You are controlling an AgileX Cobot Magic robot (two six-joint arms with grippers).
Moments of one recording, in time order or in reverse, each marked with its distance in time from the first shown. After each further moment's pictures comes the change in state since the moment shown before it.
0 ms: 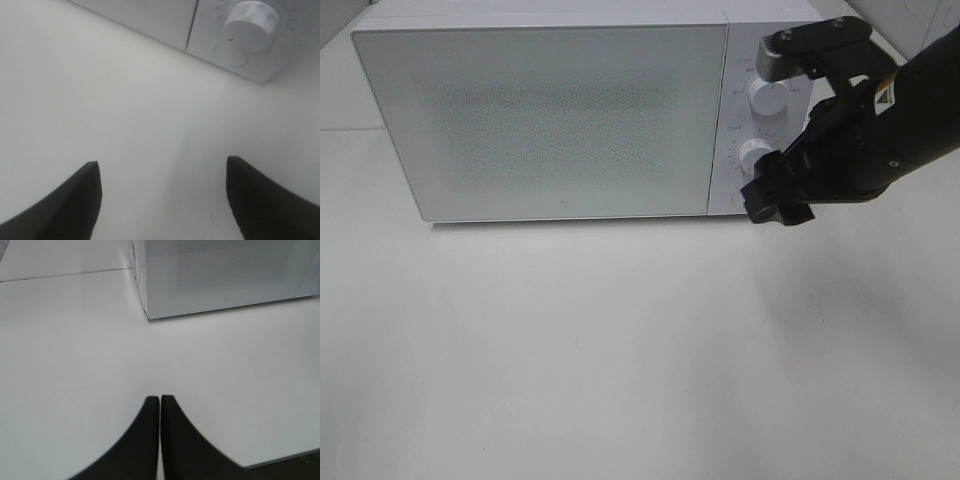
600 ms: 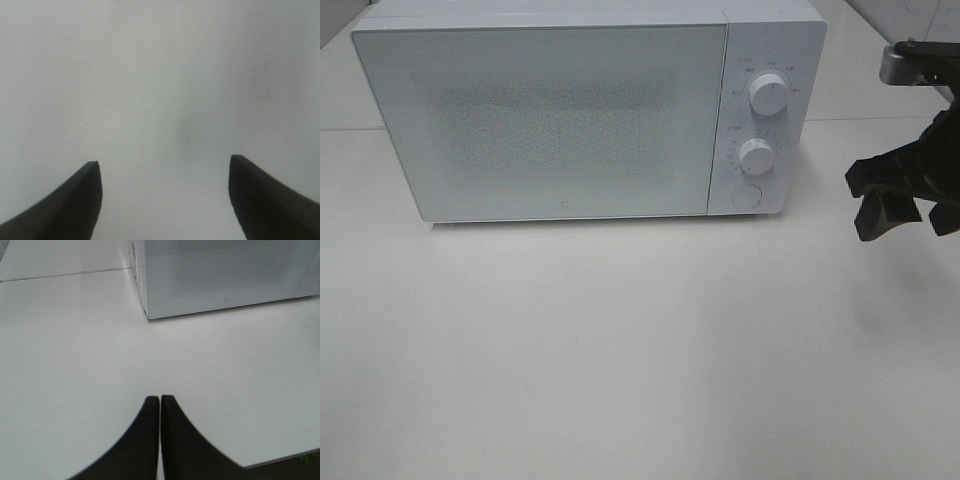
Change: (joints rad) left arm 0.000 0.000 0.000 0.000 0.000 0.000; right arm -0.246 -0.028 -0.021 0.037 0.285 0.095
